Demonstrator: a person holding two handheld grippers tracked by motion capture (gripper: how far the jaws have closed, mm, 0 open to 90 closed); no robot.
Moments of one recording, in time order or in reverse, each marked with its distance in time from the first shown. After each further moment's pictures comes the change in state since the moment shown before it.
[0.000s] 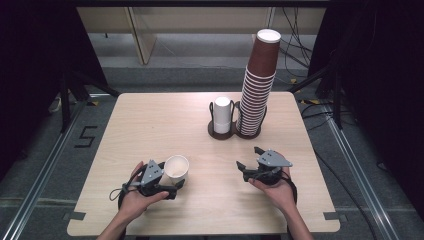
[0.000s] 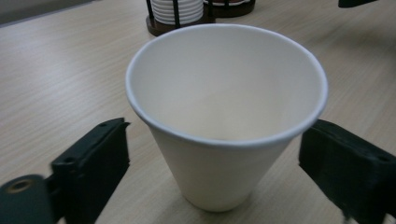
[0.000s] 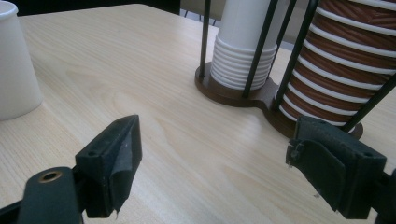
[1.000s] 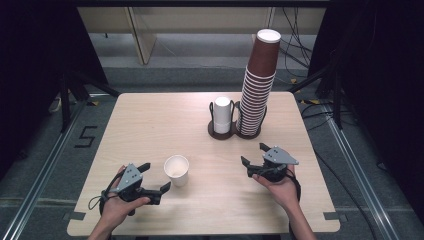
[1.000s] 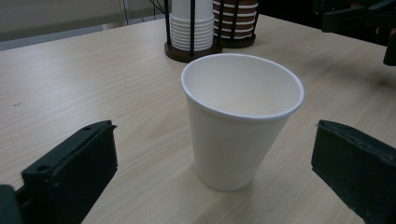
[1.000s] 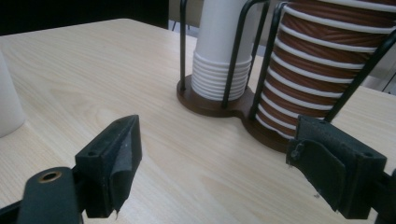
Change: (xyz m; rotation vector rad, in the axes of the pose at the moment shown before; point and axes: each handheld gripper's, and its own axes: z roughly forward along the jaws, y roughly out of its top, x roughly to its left) left arm 0.016 -0.005 -0.043 -0.135 0.000 -0.076; right arm -0.012 0.006 -0.008 -0.039 -0.048 0.045
